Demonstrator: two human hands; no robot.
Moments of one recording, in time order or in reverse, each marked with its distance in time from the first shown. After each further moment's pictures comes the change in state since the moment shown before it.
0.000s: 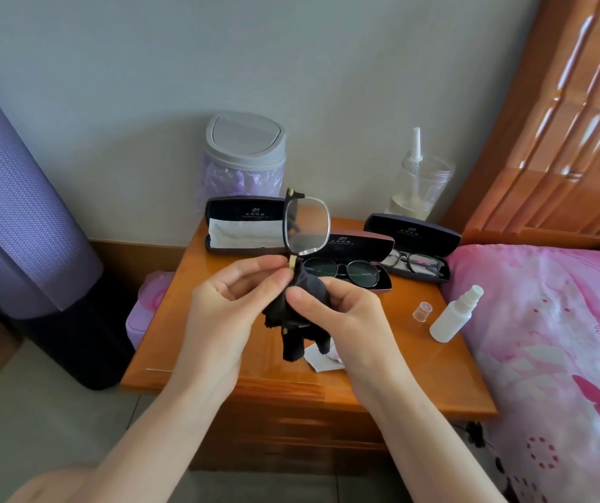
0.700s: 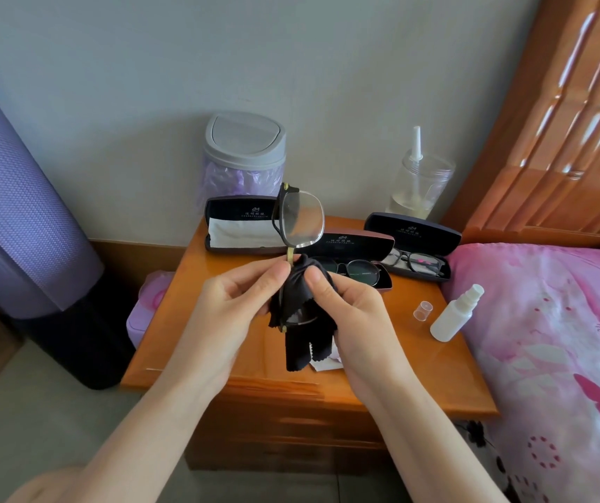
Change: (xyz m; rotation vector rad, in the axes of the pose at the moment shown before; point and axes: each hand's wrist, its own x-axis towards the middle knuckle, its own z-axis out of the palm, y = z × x) left_hand 0.004 0.000 -0.007 0.167 -0.189 -0.041; right_hand 0.001 -0.002 0.003 0.104 0.019 -0.007
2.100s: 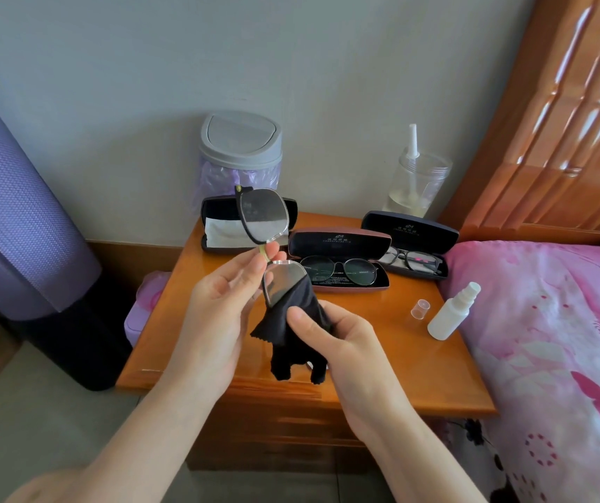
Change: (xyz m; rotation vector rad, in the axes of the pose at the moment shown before) left_hand 0.001 0.000 0.008 -0.280 0.124 0.009; right_hand -0.017 0.021 -0.005 -0.076 -0.030 0.076
